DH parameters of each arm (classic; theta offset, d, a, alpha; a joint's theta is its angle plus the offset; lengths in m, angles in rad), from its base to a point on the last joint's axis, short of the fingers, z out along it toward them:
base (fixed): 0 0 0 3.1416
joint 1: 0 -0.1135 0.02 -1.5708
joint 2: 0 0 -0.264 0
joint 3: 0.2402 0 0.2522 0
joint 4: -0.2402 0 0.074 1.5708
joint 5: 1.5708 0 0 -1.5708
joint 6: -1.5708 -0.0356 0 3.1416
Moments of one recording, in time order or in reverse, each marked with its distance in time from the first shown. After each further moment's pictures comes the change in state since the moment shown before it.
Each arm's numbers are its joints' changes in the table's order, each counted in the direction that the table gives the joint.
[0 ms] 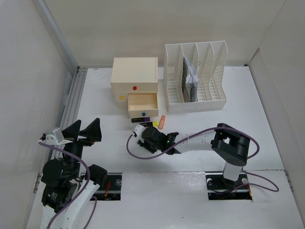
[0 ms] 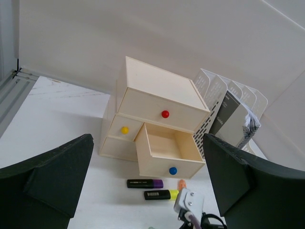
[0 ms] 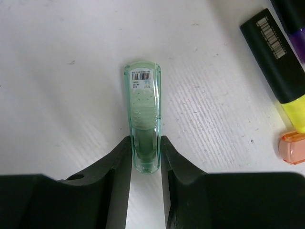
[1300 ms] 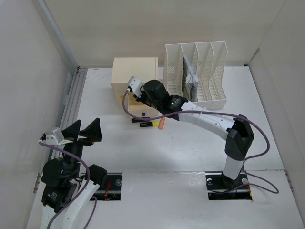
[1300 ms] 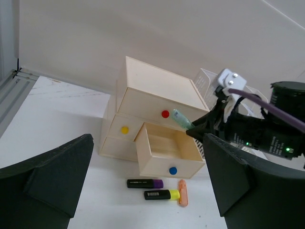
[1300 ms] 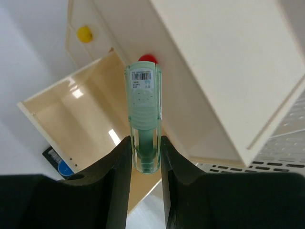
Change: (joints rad) left arm 0.000 -0.001 0.000 0.000 0.000 0.000; right arm 0.210 0.017 0.582 -0.207 0.130 0.459
